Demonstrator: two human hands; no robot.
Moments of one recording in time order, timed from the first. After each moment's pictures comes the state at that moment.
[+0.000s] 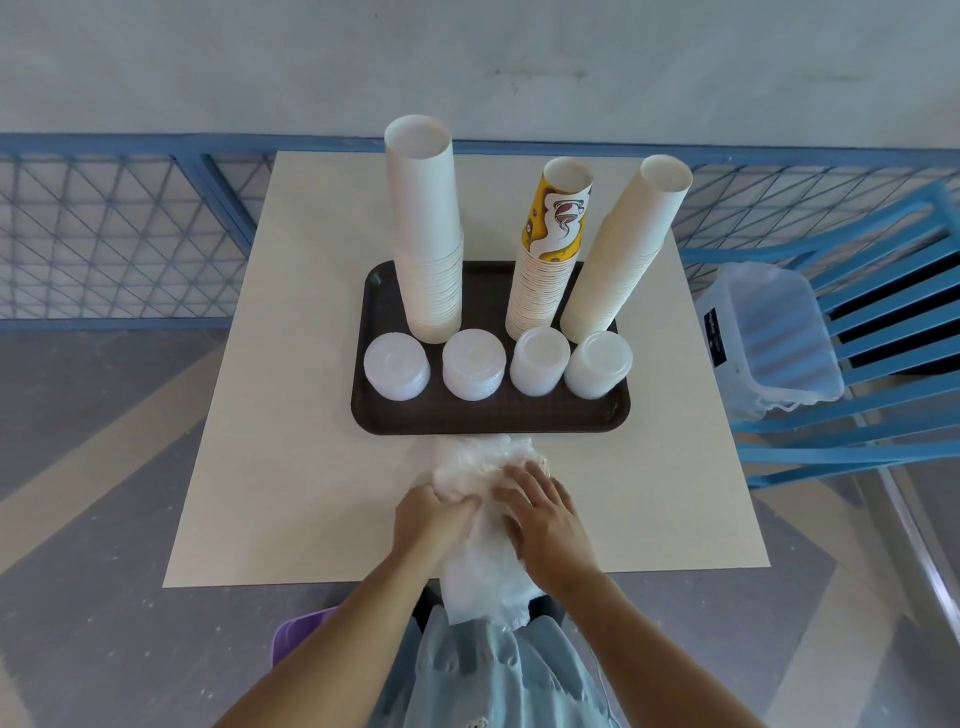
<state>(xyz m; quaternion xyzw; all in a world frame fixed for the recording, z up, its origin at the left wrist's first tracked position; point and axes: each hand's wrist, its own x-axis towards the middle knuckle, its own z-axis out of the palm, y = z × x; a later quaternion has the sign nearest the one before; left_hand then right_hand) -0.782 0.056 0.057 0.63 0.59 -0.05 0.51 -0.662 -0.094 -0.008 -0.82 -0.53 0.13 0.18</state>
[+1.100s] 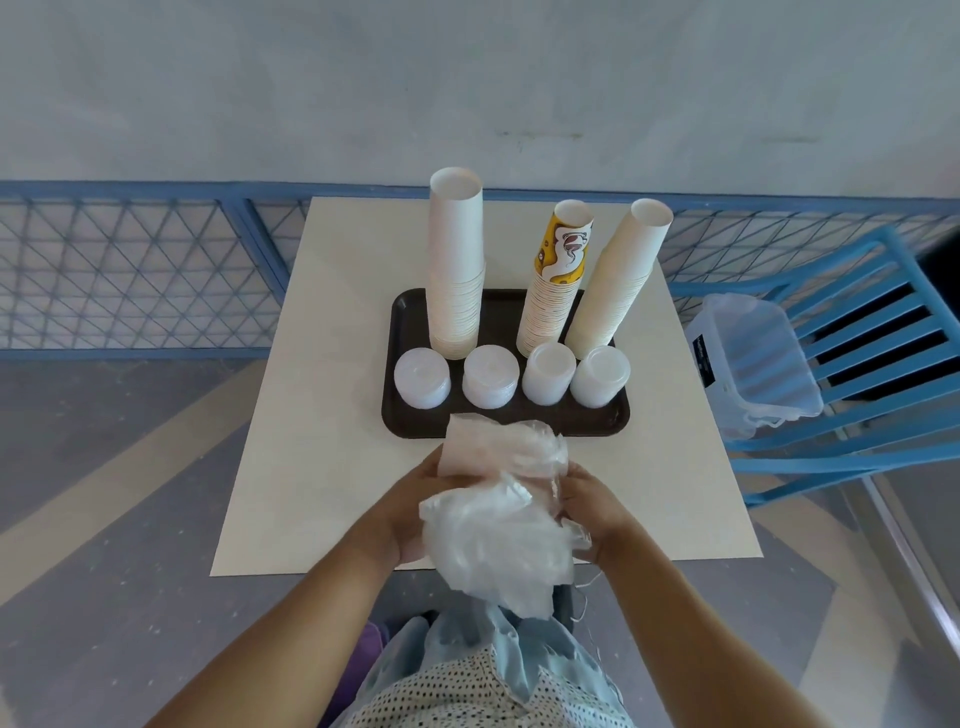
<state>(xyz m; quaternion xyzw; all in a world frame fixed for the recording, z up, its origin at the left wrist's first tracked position) -0.829 0.082 0.163 0.45 0.33 -0.02 0.83 -0.668 -0.069 0.139 -0.51 -0.03 0.59 0.63</state>
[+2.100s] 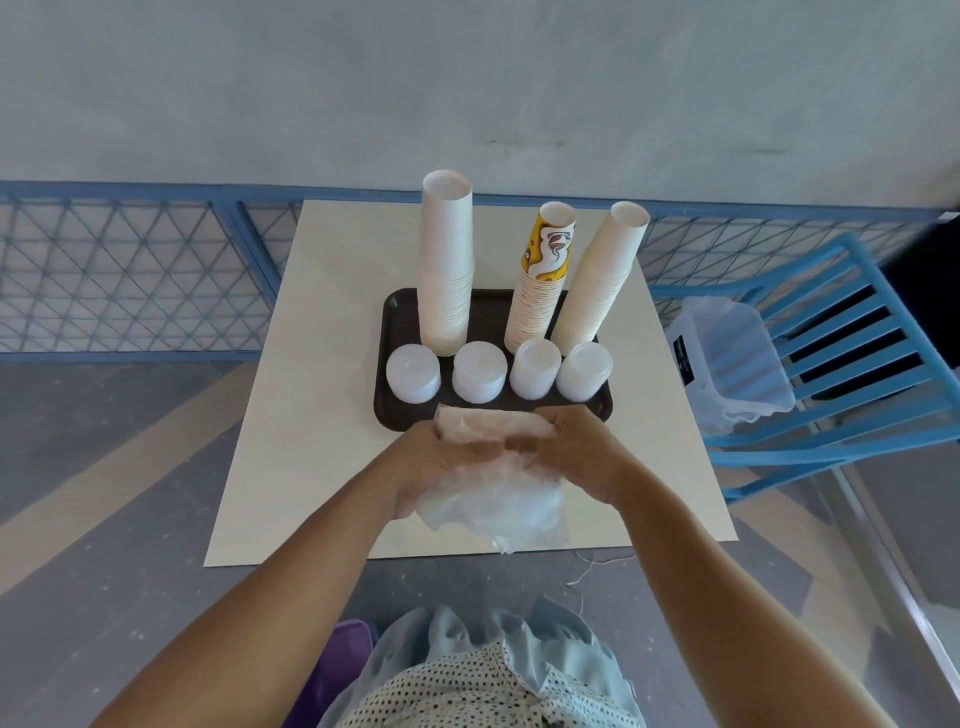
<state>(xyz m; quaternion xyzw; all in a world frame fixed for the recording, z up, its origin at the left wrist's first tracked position) -0.814 0.089 0.201 0.56 0.33 -0.04 0.76 -0.649 -0.061 0.203 -0.70 -0.29 0.46 0.47</state>
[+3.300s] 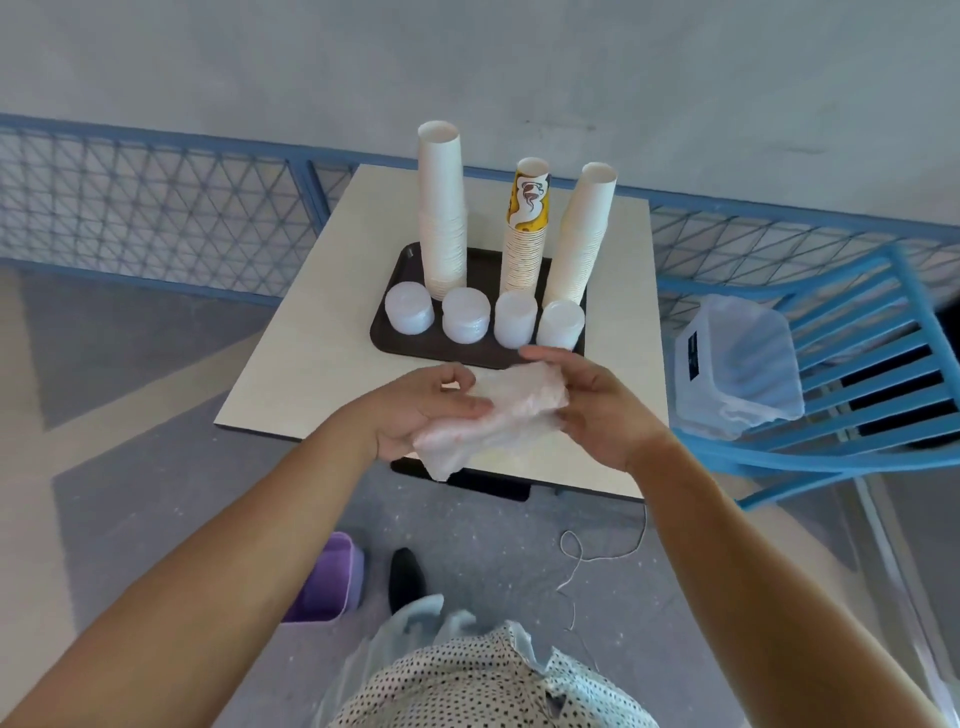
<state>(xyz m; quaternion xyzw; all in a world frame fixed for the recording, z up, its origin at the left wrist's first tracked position) -0.813 -0.052 0.244 0.53 0.33 -0.01 0.78 -0.600 -0.196 0.229 -0.49 -0.33 0.57 0.58</state>
